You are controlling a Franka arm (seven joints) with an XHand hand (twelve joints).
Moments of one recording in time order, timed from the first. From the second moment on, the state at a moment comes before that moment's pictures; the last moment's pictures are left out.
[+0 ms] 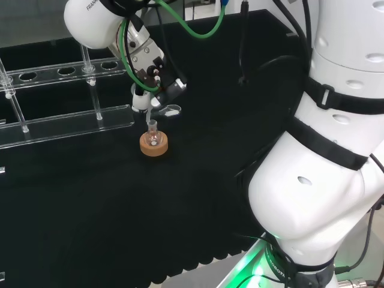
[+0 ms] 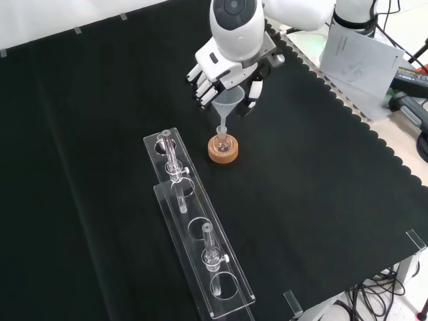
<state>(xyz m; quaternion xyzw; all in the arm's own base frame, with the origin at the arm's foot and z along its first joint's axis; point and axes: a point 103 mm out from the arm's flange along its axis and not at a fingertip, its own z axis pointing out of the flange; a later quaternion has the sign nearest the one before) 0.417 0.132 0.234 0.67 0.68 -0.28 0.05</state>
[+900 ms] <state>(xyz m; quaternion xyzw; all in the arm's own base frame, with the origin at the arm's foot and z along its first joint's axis) 0.418 0.121 0.221 0.67 0.68 -0.30 0.04</state>
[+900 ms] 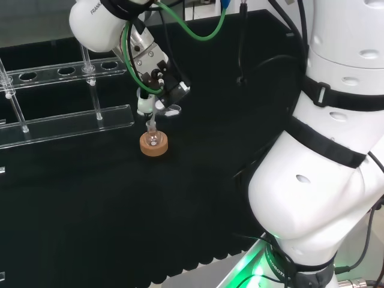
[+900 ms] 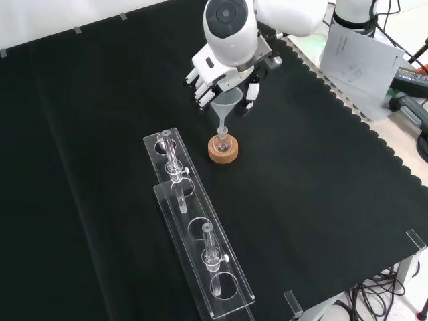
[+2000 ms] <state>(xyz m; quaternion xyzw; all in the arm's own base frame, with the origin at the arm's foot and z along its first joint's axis) 0.419 0.126 0.201 0.66 0.68 -0.32 0.04</state>
